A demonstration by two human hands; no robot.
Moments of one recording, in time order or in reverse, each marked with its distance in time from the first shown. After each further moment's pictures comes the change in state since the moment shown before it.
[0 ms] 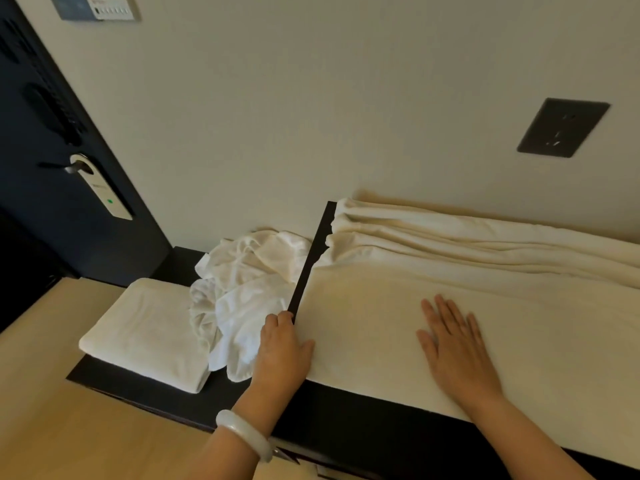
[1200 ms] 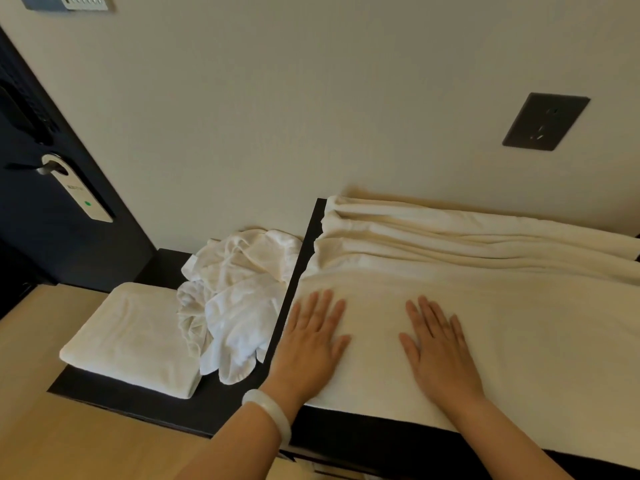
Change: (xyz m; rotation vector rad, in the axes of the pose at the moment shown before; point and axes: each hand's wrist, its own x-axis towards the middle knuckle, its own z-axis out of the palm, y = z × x) left_hand 0.013 0.008 0.035 0.485 -0.044 0.538; right_hand -0.018 -0.027 -0.002 0.043 0.032 0.027
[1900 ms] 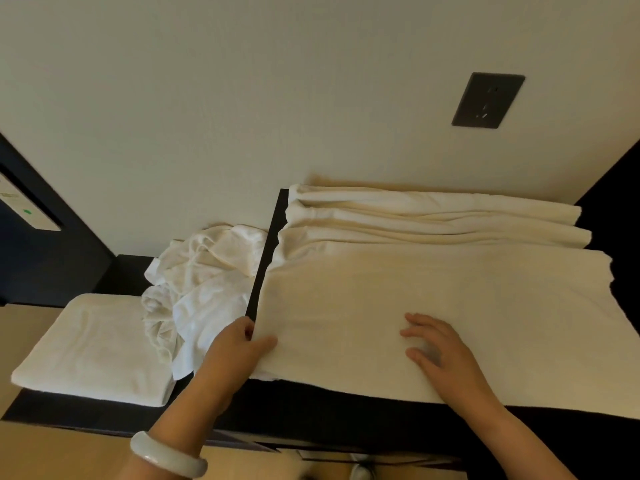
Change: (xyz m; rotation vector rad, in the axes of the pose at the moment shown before) left_hand -0.038 -0.024 -0.061 -0.897 -0.157 -0.600; right_hand -0.058 0.034 -0.028 0.693 0.069 0.022
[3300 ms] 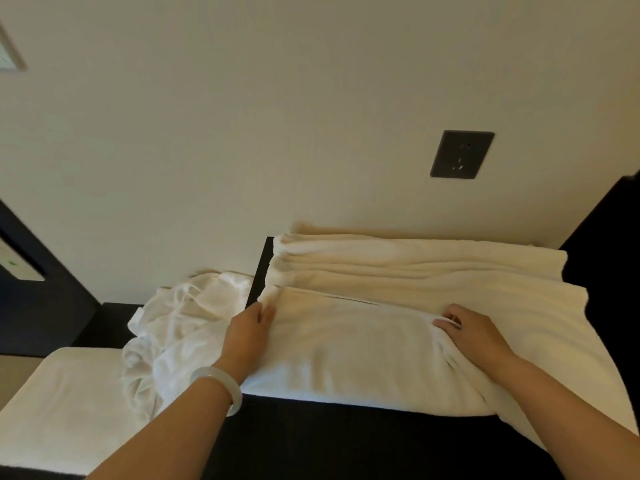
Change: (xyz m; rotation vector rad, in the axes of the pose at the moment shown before) left_hand 0.128 0.049 0.031 0.167 0.230 0.344; right_hand 0.131 0.057 -0.083 -0.282 0.014 0.294
